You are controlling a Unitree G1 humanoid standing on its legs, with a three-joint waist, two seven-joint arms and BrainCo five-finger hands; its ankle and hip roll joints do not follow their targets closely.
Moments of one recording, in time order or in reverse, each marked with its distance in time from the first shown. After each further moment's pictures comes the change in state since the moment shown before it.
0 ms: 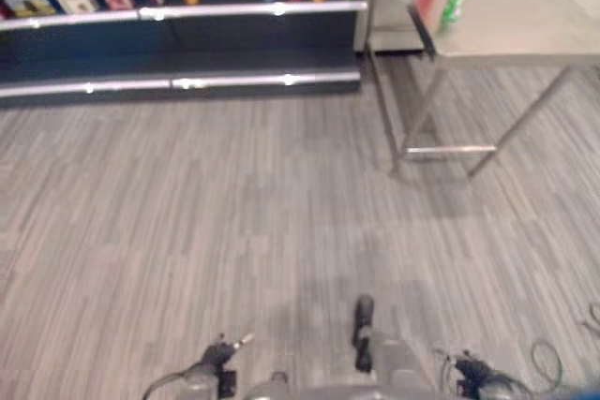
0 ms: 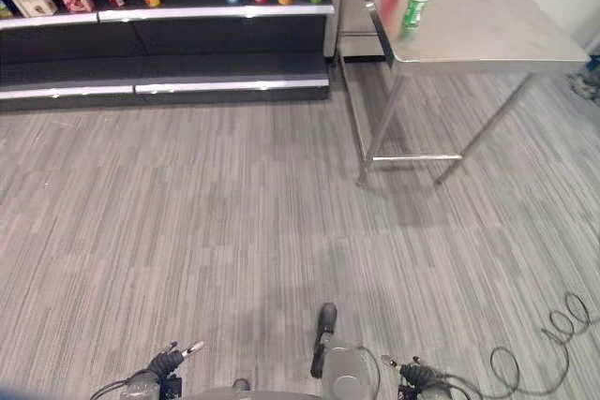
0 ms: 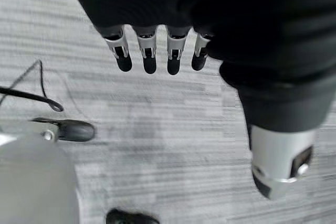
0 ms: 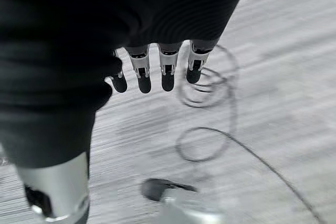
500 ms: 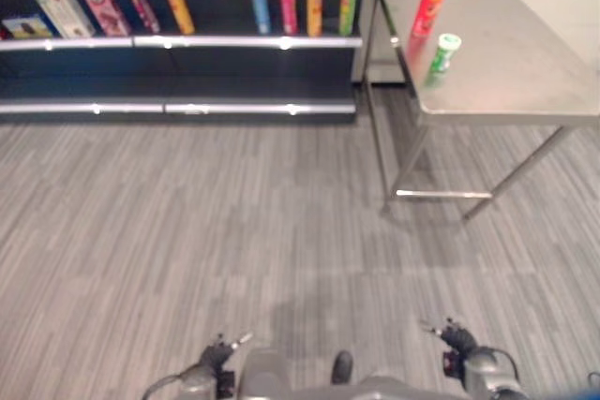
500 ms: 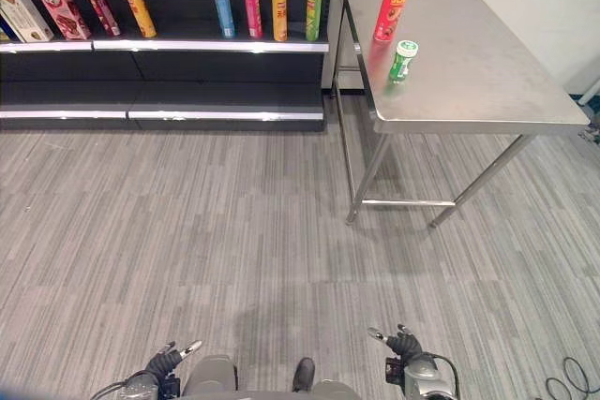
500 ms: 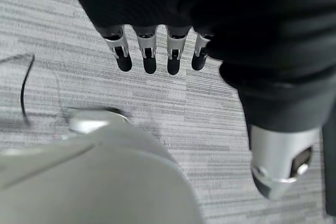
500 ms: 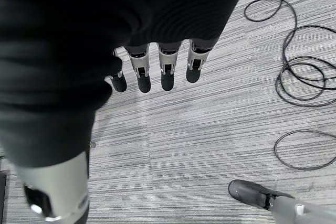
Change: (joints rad) left arm 0.003 0.002 -0.002 -0.017 -0.008 -0.002 0.000; right arm -0.031 0.005 0.063 -0.029 0.020 -0.019 -0.006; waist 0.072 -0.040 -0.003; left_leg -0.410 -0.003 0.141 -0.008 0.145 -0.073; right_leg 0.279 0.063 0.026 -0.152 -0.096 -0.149
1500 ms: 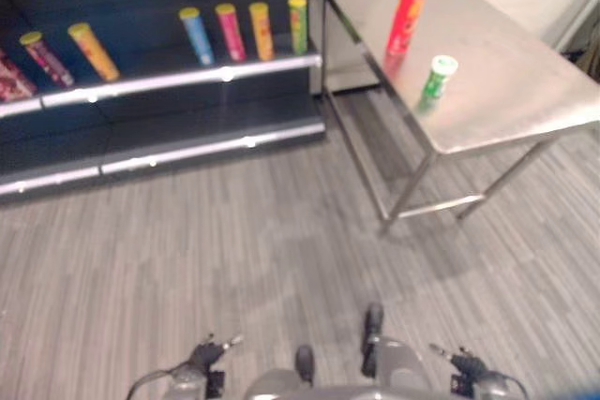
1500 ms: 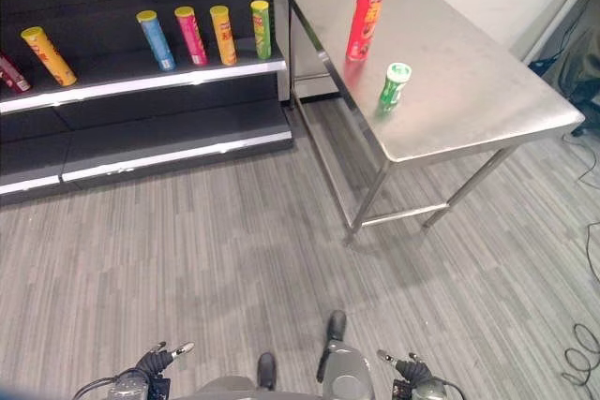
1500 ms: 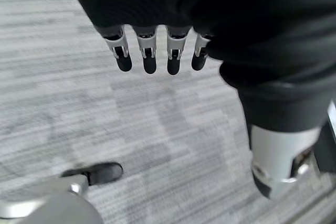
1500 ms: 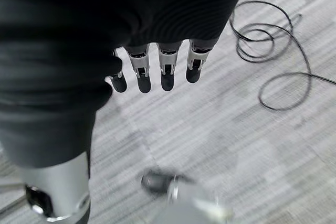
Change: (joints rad) left arm -0.013 0.057 -0.030 0.036 0.049 0.002 -0.002; right arm 0.064 0.023 -0.103 0.048 -0.018 0.021 -0.001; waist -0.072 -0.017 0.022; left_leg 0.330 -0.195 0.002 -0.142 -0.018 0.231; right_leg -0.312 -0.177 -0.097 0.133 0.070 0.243
